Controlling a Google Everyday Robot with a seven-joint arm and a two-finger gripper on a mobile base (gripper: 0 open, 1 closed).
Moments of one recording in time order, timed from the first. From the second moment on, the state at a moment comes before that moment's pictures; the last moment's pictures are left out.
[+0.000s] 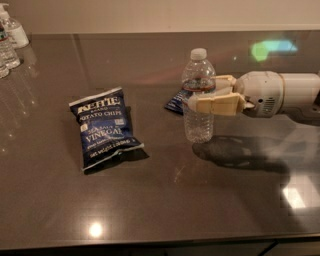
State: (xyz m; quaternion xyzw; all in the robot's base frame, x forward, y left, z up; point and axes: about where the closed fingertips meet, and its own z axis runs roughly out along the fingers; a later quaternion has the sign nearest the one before) arm 0.496 -0.084 0.959 -0.45 0.57 0.48 0.49
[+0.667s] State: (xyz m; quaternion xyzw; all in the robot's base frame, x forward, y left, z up) arm 0.500 -0.083 0.933 -0.47 0.52 0.49 0.52
